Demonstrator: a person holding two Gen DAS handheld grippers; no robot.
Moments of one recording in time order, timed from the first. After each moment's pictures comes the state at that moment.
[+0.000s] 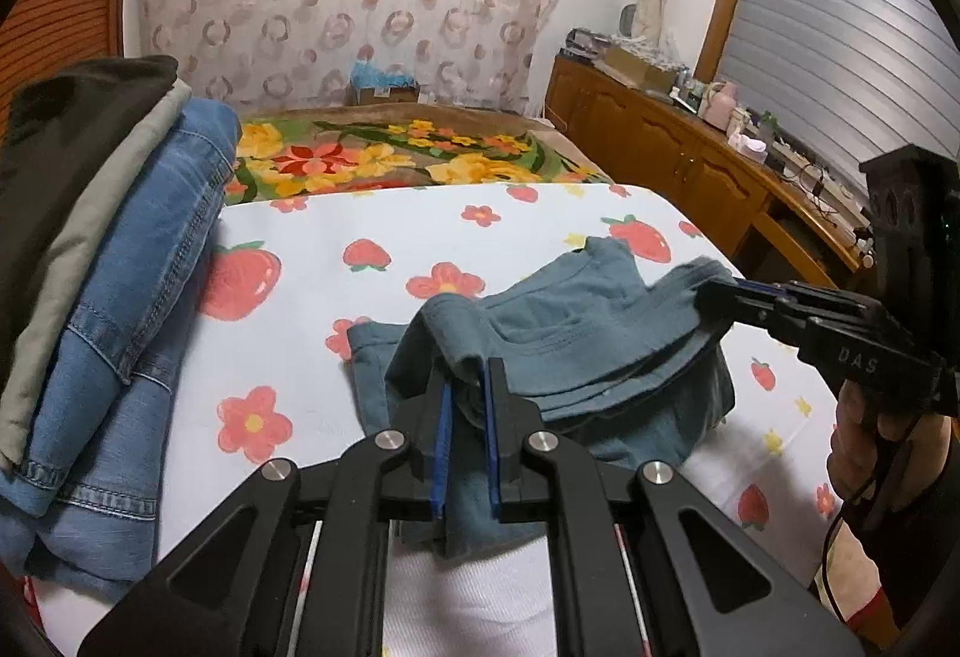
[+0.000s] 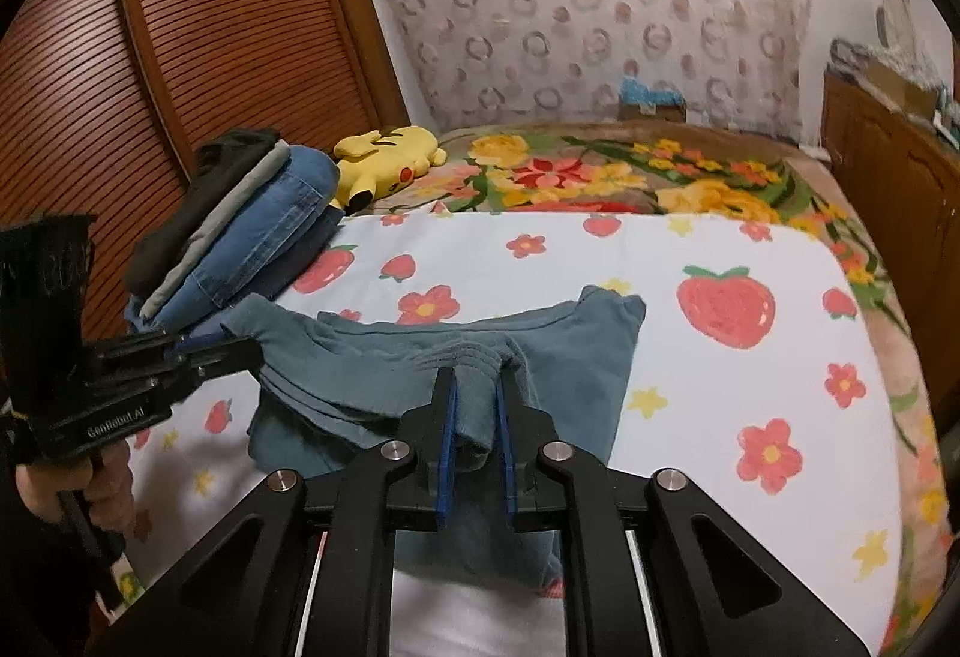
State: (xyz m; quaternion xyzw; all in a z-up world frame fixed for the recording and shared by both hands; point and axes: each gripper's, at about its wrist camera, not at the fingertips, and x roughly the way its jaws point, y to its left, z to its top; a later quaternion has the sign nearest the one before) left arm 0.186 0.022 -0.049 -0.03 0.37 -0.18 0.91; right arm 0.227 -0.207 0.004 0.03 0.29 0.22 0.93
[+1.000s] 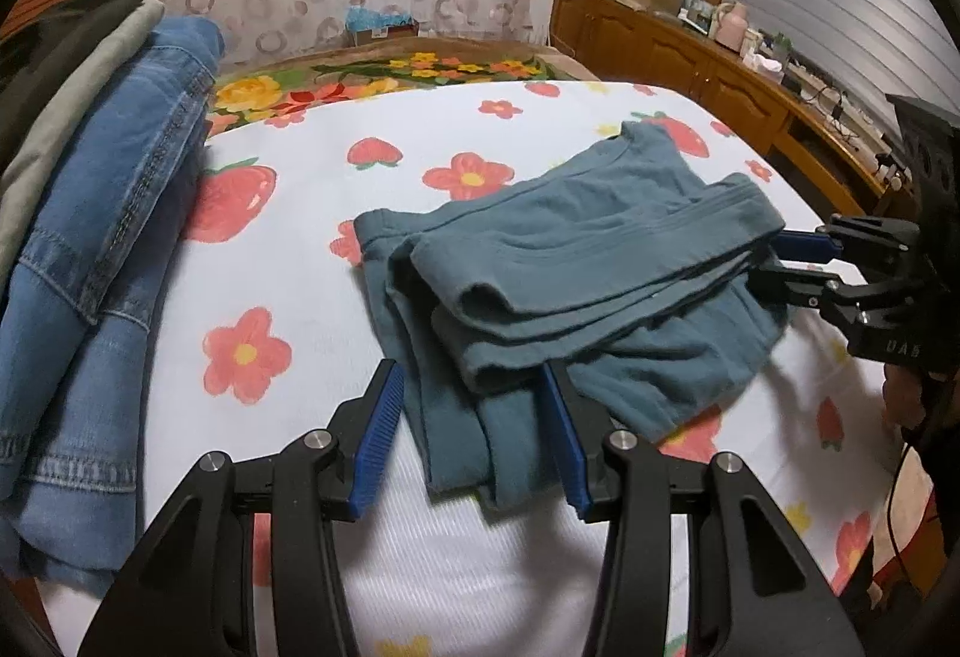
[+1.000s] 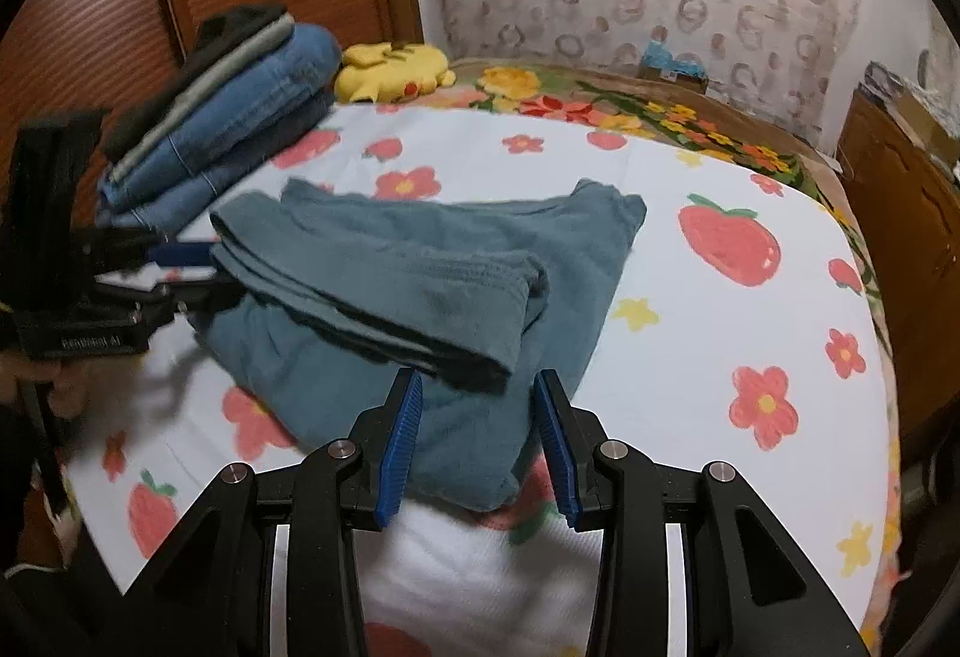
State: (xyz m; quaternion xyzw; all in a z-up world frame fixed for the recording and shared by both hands) left arm 0.198 0.019 -0.098 0.03 0.44 -0.17 0.88; right arm 0.238 -0.195 -0.030 -0.09 0.35 0.22 0.91
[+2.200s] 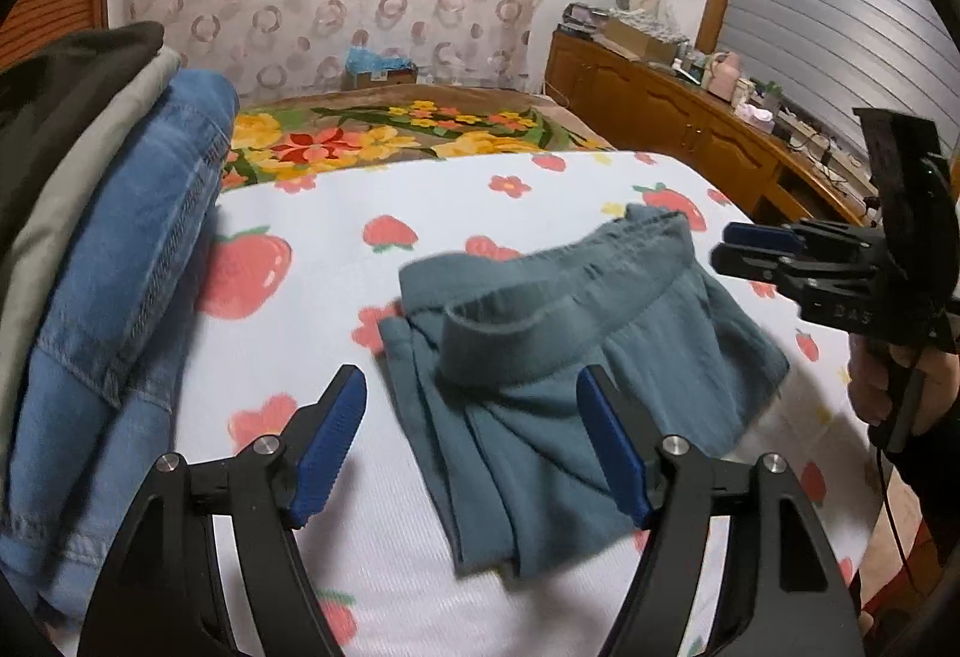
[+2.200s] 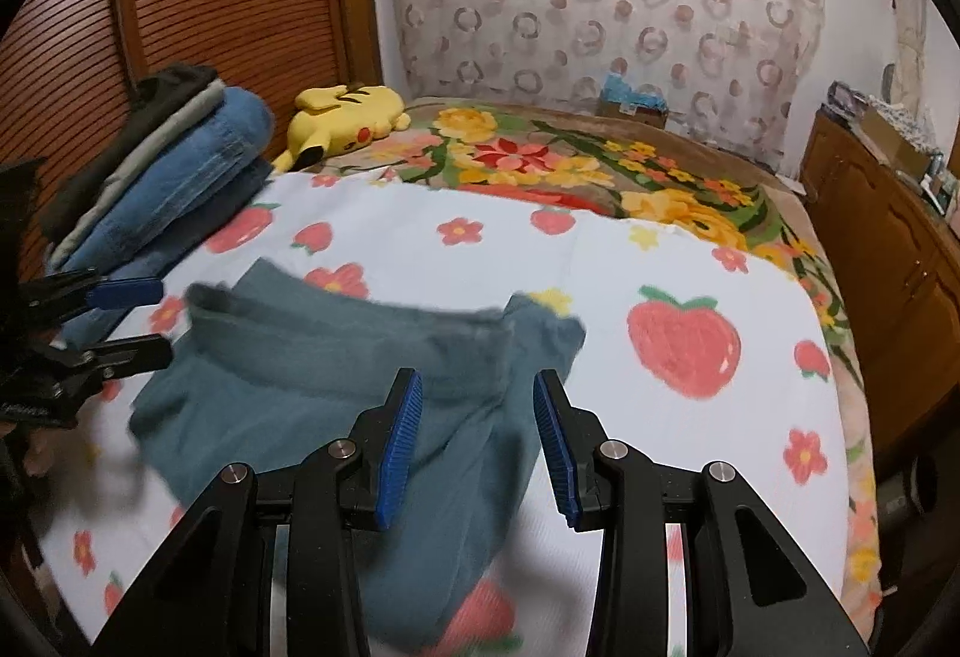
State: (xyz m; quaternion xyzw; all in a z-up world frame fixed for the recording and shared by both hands) left arm 0.208 0.032 -0.075 0.00 0.39 -0.18 0.90; right arm 0.265 -0.189 -0.023 -0.07 0.31 0.19 0.93
